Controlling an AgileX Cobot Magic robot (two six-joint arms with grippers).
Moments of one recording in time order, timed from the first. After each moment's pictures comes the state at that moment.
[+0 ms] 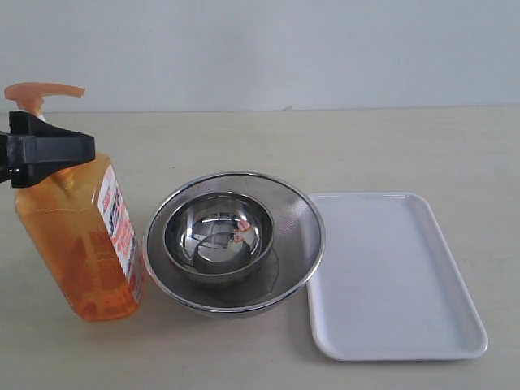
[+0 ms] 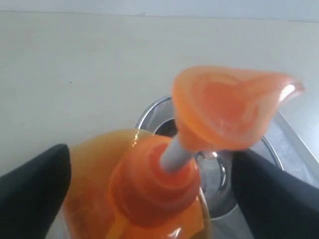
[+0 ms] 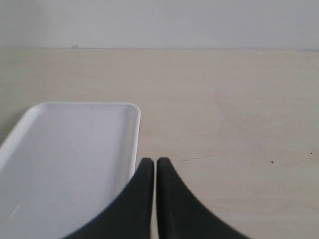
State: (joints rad) left arm -0.01 1.11 -0.61 -1.27 0.52 1.18; right arm 0.04 0.01 0.00 0.03 0.34 -0.02
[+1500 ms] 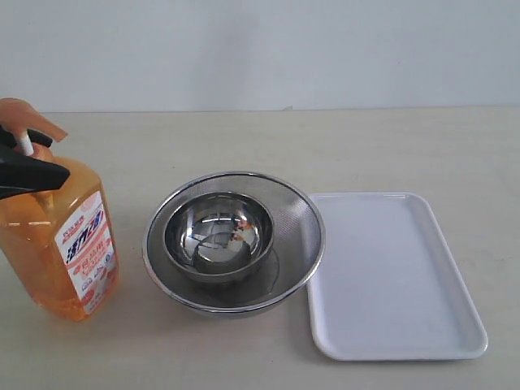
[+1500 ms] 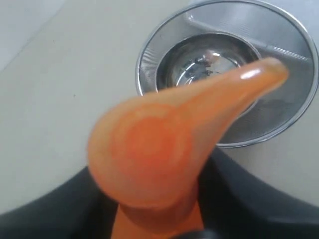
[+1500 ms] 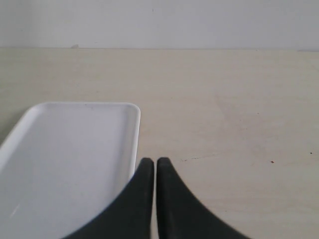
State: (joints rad) left arm -0.01 1.10 -0.77 -0.82 0.76 1.48; right arm 0.04 0.01 0.00 0.03 0.34 -0.02
